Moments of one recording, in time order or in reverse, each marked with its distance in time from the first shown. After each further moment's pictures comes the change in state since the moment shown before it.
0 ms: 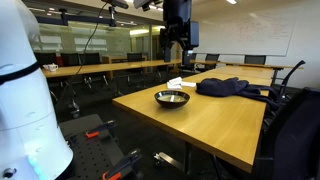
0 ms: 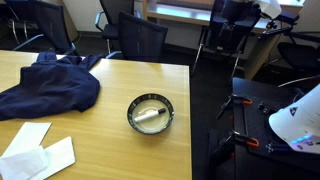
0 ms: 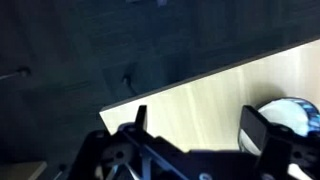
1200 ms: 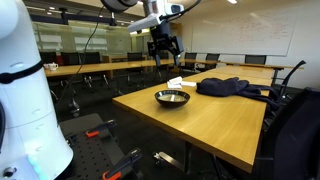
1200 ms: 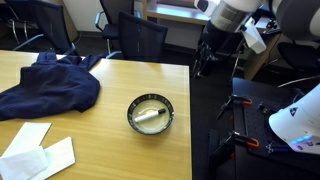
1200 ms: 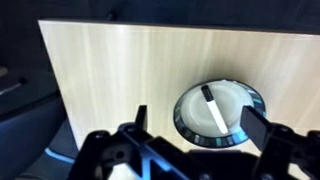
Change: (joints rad) arm 0.170 0.109 0.182 -0.061 -0.040 0.372 -0.001
